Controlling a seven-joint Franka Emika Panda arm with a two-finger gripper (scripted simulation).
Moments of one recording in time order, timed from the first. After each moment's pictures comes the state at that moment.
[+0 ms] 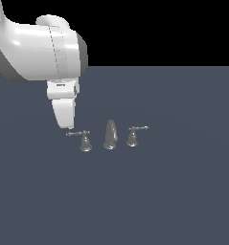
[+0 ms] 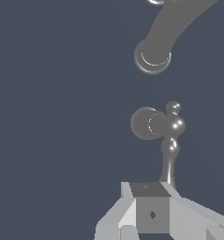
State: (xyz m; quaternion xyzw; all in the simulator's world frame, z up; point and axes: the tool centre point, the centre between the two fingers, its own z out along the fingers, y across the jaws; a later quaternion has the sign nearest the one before) arm -0.019 0.150 0.101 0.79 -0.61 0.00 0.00
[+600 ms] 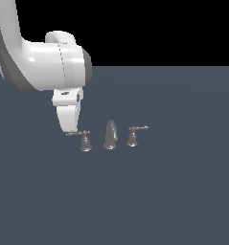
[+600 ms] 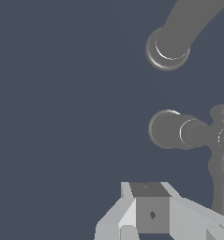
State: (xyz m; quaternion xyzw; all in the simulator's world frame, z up) arm 0.001 0.146 0.076 0.76 -0.65 0.00 0.00
